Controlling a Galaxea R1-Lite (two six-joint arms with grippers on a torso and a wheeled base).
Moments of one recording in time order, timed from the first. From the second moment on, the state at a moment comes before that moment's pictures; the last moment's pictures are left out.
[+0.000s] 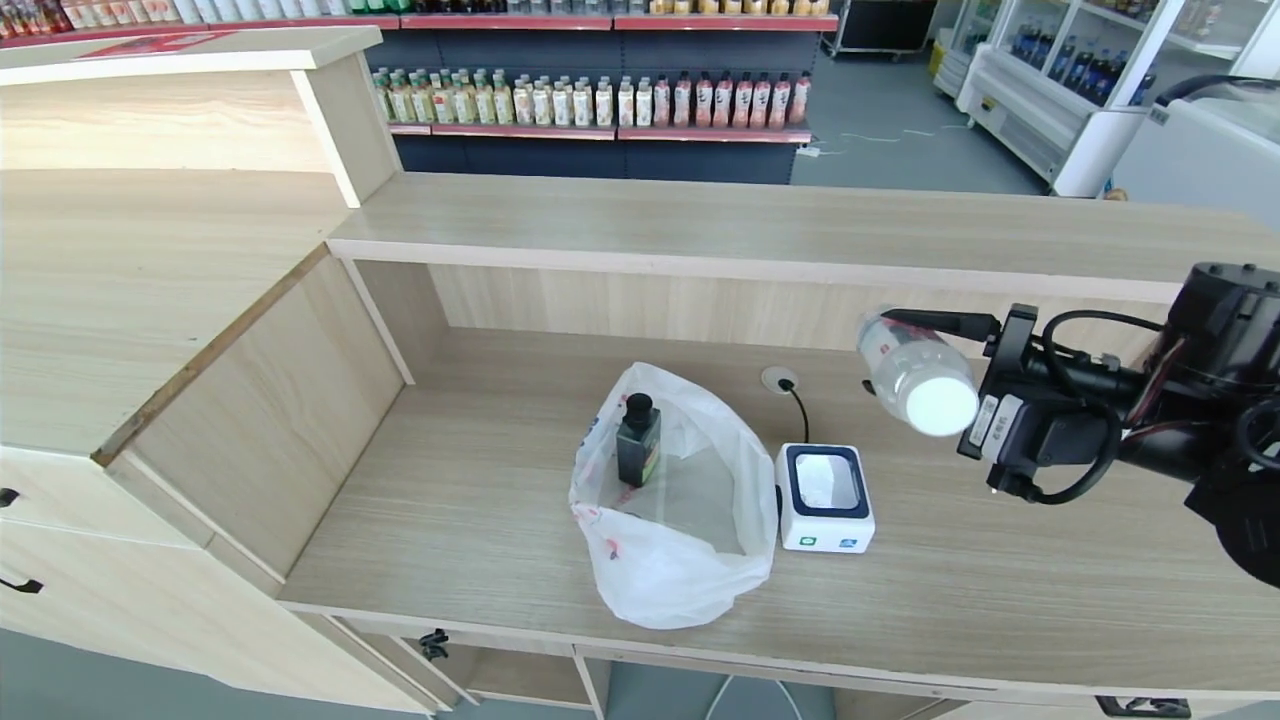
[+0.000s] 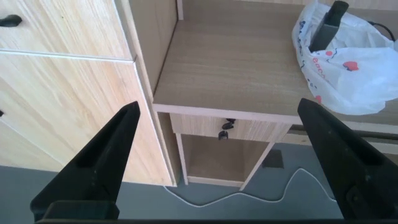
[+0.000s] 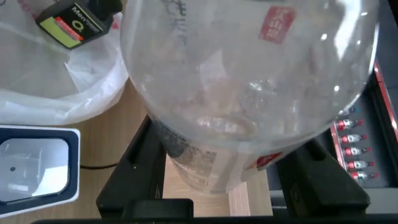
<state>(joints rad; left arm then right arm) 0.00 0.00 0.00 0.00 -0.01 0.00 0.14 1.68 -0.70 -1.01 0.73 -1.43</state>
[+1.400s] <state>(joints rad) 0.00 0.00 0.00 0.00 -0.01 0.00 -0.02 1.95 -0.70 -1.07 1.01 -1.46</state>
